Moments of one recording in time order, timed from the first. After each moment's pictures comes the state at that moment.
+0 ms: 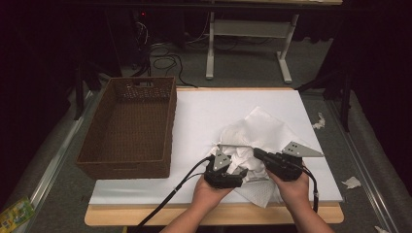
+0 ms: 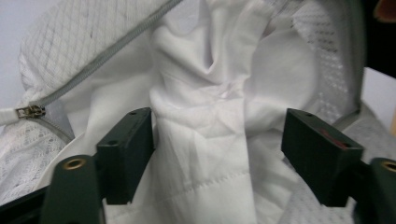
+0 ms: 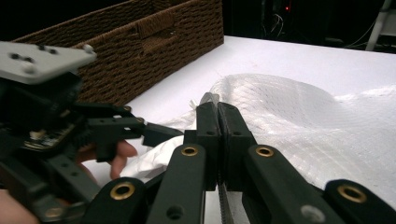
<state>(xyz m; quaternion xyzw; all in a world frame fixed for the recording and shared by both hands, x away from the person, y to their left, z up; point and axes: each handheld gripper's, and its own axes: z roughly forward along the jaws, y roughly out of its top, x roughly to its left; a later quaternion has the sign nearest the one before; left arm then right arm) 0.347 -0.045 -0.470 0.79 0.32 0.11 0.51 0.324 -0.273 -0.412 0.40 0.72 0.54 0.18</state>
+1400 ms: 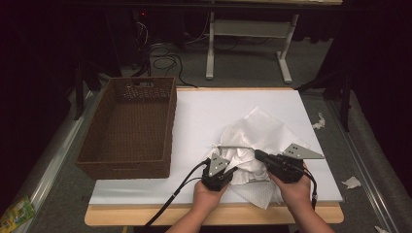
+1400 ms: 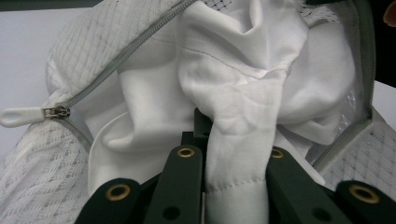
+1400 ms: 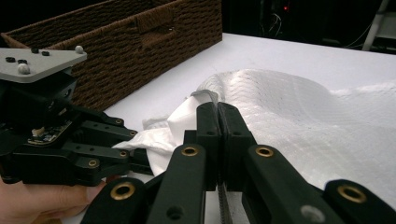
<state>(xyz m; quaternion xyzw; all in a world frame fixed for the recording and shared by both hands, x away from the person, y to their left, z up) 0.339 -0.037 -0.478 0.76 0.32 0.13 0.55 0.319 -0.276 -0.413 0.40 0.73 0.53 0.19</state>
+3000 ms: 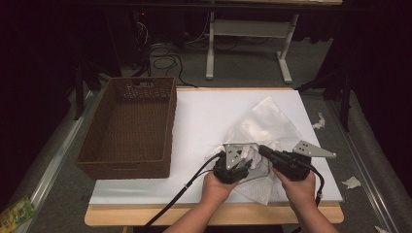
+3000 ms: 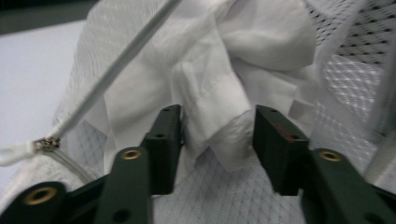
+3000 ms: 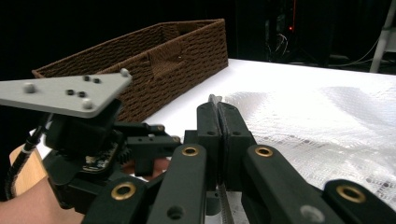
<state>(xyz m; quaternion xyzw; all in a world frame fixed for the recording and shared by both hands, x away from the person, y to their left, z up) 0.357 -0.075 -0.467 0.78 0.31 0.16 0.52 0.318 -0.287 -0.399 0.39 0.70 0.57 0.17</state>
